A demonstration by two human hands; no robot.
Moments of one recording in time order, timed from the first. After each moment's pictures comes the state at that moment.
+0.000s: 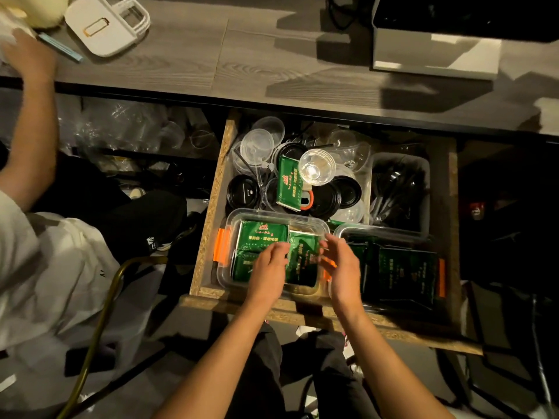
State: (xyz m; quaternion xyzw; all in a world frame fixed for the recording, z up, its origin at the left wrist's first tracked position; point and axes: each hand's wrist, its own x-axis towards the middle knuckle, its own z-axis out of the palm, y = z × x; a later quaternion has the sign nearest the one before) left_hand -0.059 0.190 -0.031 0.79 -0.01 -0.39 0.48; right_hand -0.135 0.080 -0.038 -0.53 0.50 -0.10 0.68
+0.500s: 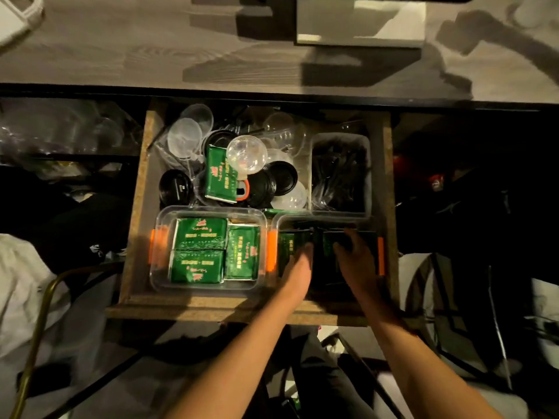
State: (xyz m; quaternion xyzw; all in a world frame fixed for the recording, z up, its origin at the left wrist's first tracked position) left_hand -0.166 0.059 -0.084 0.68 0.16 -0.54 0.47; right_hand -0.235 -0.044 -0.083 -0.70 0.55 0.00 0.46
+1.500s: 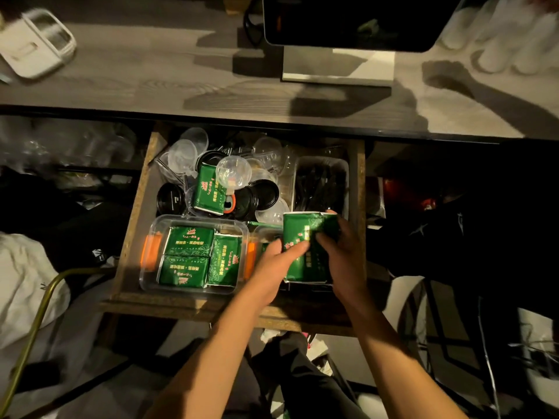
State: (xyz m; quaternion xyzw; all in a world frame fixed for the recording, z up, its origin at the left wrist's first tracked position) left_hand -0.157 0.032 -0.003 0.64 0.04 -0.50 0.59; right_hand -0.231 -0.073 0.008 -0.55 0.42 -0.17 0.70
